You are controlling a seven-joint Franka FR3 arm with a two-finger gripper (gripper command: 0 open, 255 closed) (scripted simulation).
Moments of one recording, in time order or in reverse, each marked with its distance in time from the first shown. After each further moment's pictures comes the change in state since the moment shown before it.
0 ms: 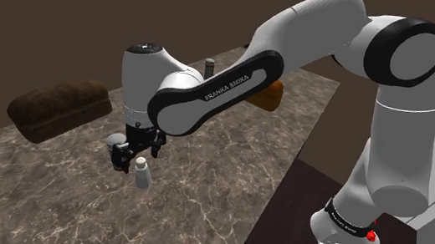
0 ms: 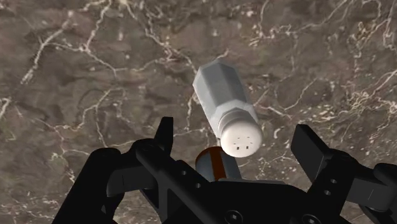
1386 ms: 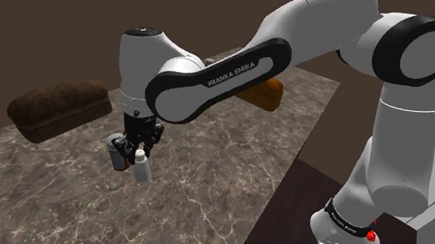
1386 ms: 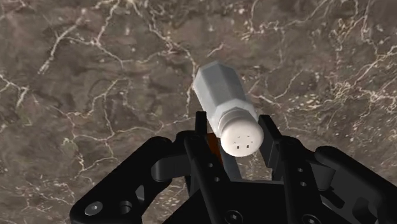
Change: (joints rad) arm -0.006 -0.035 0.009 0.036 0.020 -0.068 -0.011
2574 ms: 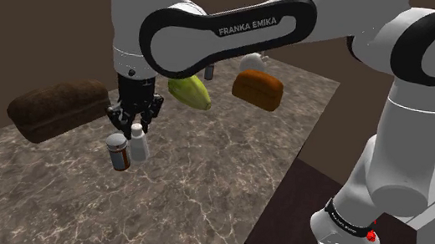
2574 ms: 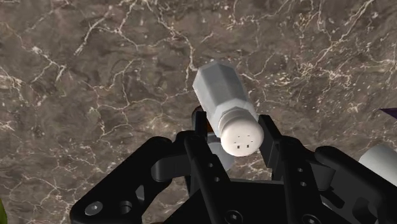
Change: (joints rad) arm -0.008 -0.071 0.016 0.151 0.039 -0.215 -0.020
